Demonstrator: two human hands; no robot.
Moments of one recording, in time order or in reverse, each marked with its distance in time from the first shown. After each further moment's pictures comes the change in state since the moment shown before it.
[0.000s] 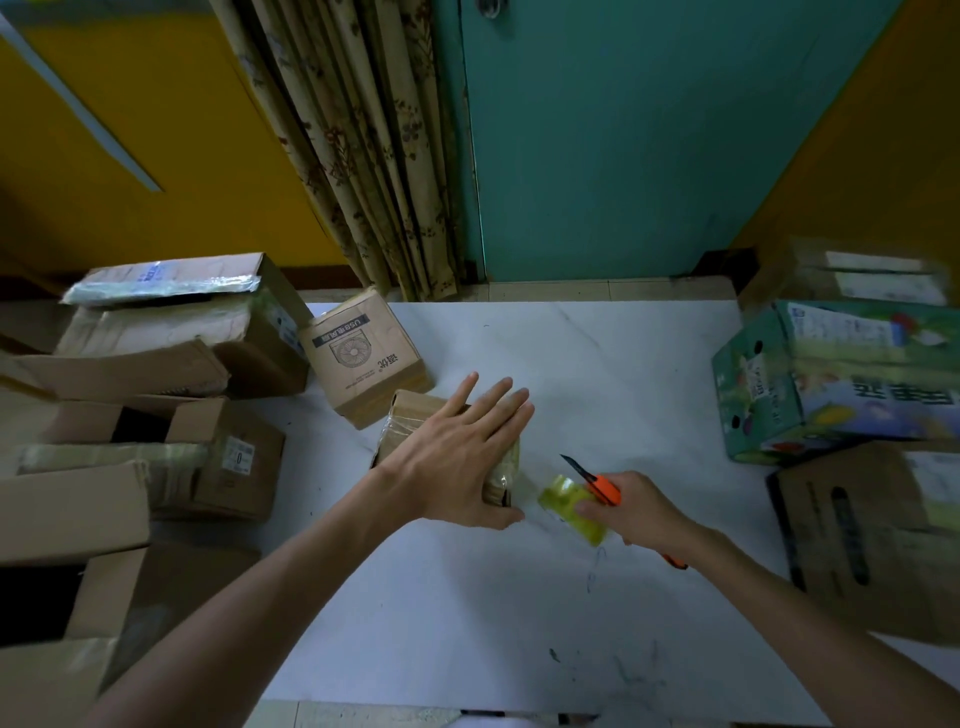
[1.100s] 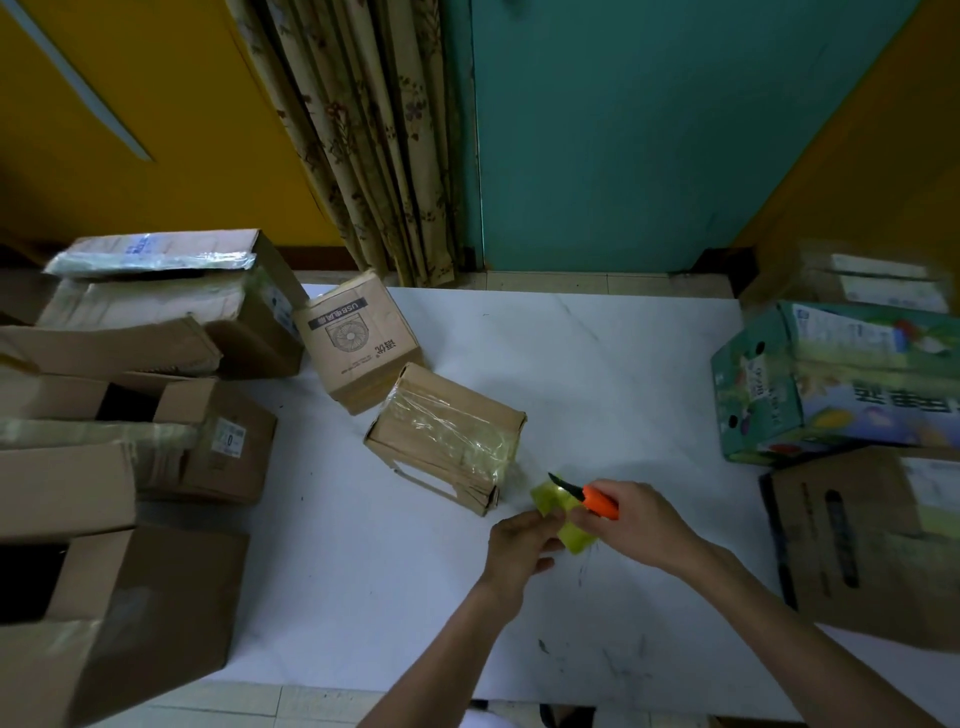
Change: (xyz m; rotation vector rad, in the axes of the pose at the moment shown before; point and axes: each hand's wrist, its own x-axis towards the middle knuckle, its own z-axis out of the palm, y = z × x) left_hand 0.019 0.132 0.103 -2.058 0.052 -1.063; right_hand -0.017 0.004 0.003 -0.259 0.048 -0.152
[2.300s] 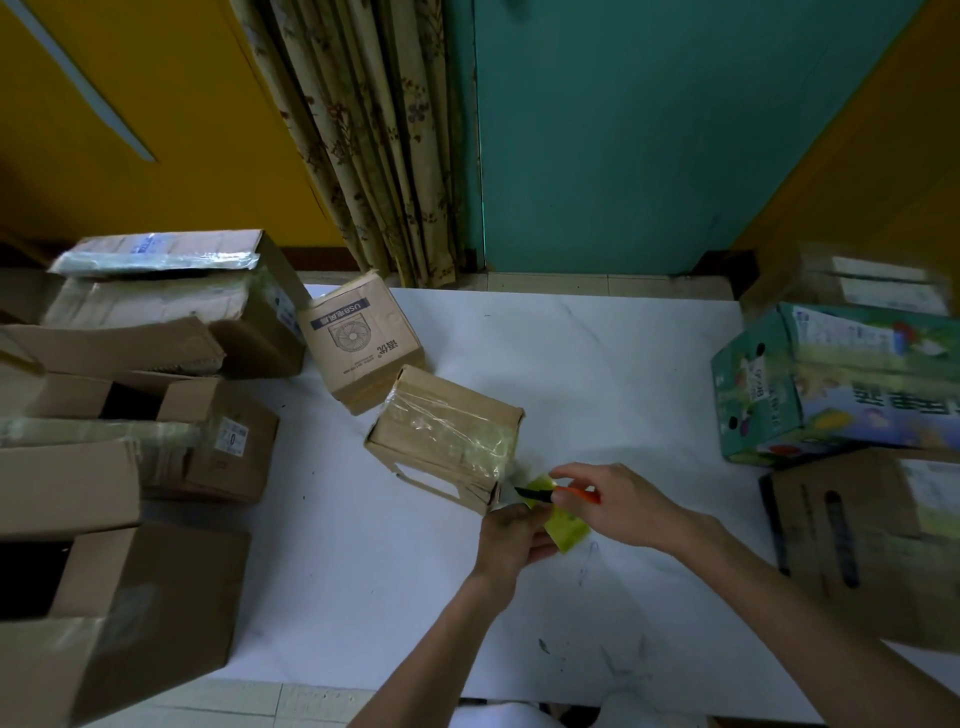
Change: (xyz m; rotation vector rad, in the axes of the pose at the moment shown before) left_hand 0.000 0.011 -0.004 -0.091 0.018 0.055; right_hand 0.017 -0.032 -0.015 -0.056 -0.162 -0.050
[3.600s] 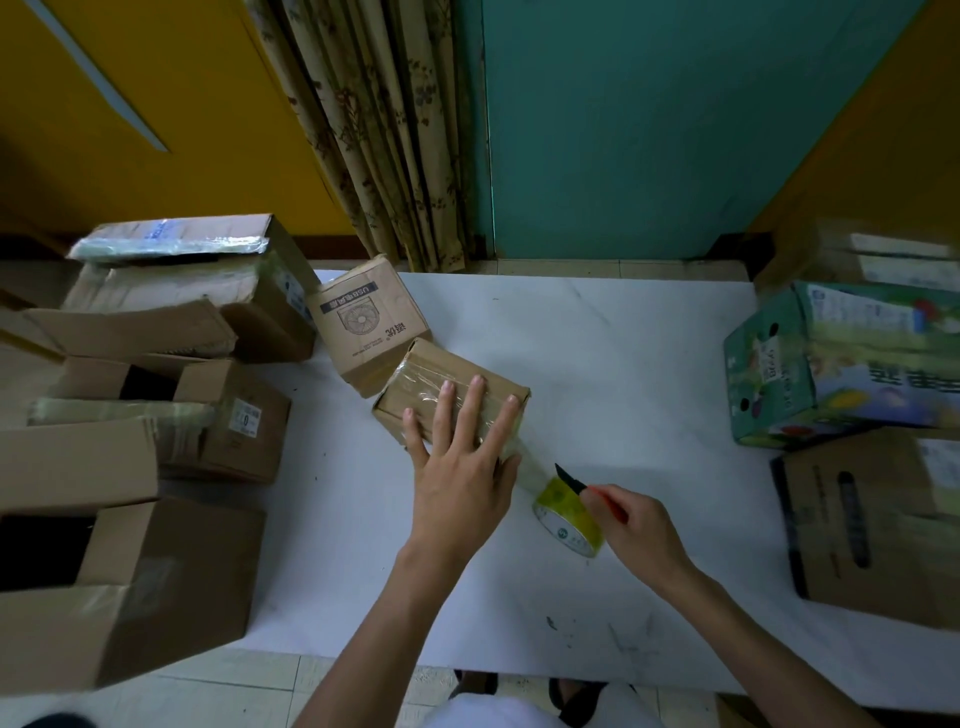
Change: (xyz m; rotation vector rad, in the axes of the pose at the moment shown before) left_hand -0.036 0.059 -0.044 1.519 0.560 1.085; right_hand -0.035 0.027 0.064 0.366 0.360 0.093
